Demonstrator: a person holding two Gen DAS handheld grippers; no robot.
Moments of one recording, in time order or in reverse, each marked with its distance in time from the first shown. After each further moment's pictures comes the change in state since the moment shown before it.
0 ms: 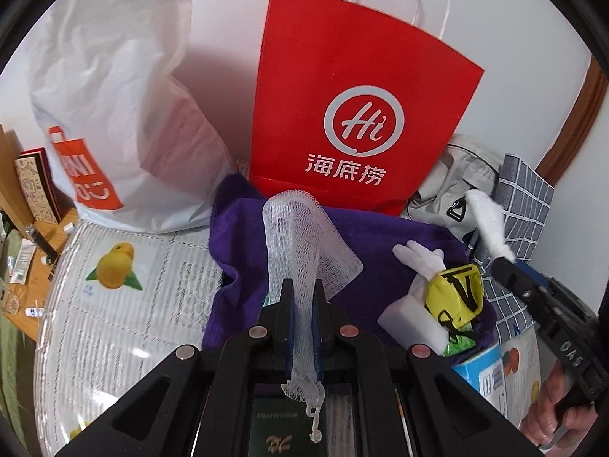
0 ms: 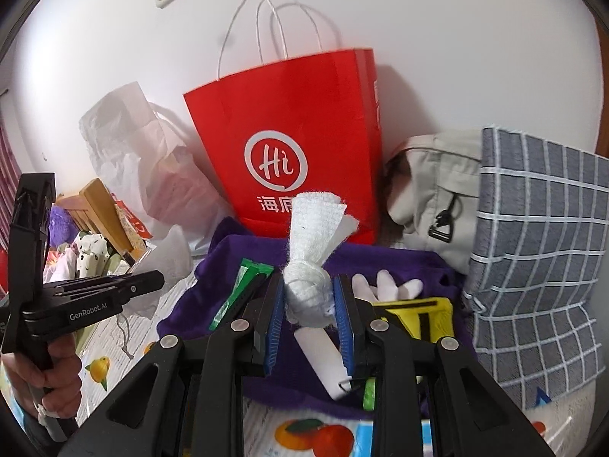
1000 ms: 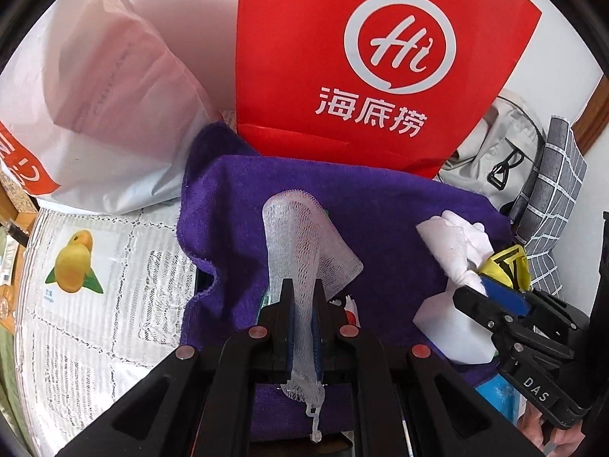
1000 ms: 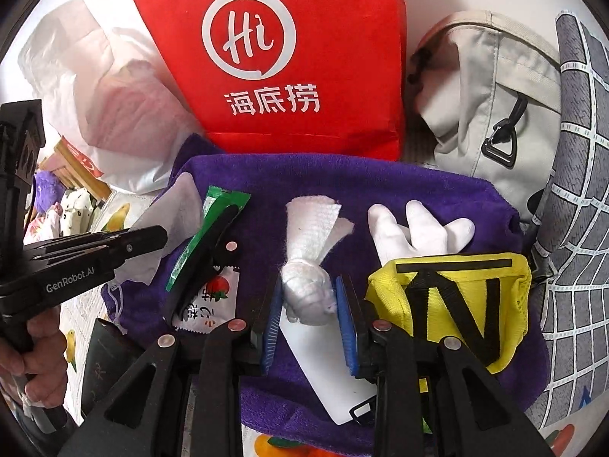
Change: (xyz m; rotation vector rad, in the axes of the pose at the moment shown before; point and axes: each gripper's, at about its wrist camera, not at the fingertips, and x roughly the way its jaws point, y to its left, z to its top) left arm 0.084 0.005 0.001 0.025 0.153 0.016; right arm 0.096 -0.008 -0.031 0.000 0.257 -0.008
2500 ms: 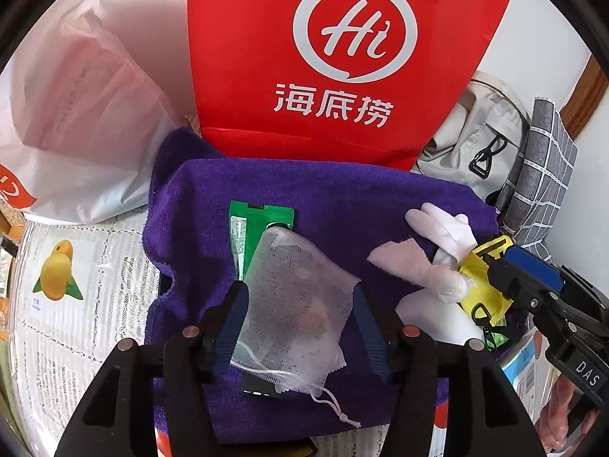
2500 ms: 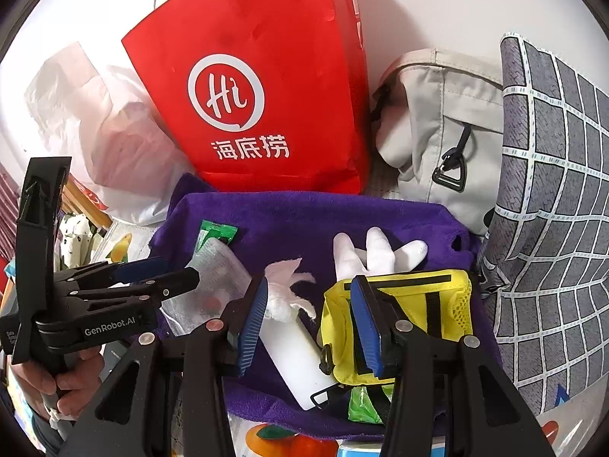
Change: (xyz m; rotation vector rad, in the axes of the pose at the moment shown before) left arm 0.002 -0.026 0.002 0.054 -0.004 -0.027; right arm -0.043 -0.020 0.008 0.044 -0.089 -0.023
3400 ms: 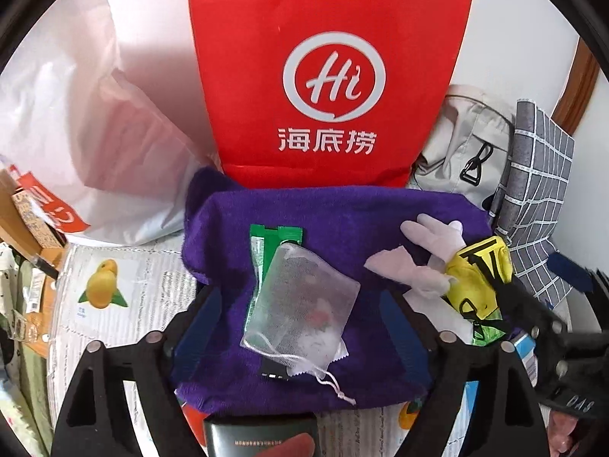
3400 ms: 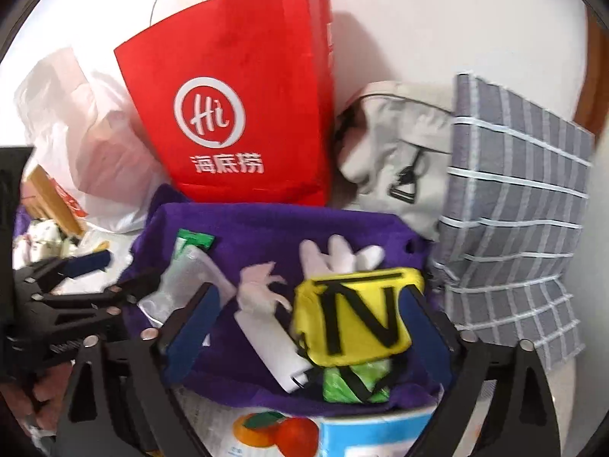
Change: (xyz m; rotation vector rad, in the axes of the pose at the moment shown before) left arm -0.049 -0.021 -0.003 0.049 -0.079 0.117; right arm -0.036 0.011 -0.006 0.006 -0.022 -0.199
